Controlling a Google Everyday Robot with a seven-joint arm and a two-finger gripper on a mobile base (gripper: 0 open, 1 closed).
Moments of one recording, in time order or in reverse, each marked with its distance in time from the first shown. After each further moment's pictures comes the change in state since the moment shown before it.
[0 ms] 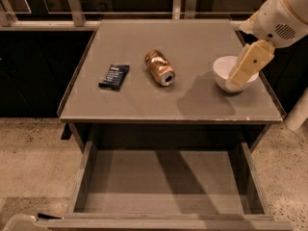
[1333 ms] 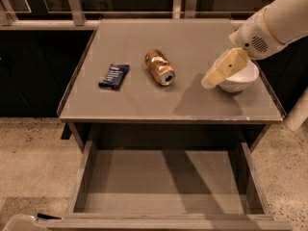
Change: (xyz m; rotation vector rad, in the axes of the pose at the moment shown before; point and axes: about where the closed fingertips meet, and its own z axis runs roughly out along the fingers) arm -0.018 -0.008 0.045 0.013 -0.151 0.195
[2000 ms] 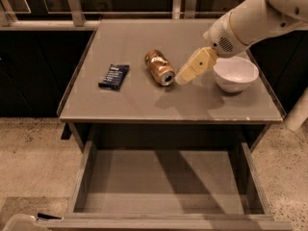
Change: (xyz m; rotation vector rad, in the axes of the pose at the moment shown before) arm -0.042 0.005 0.049 -0.022 -0.068 -0.028
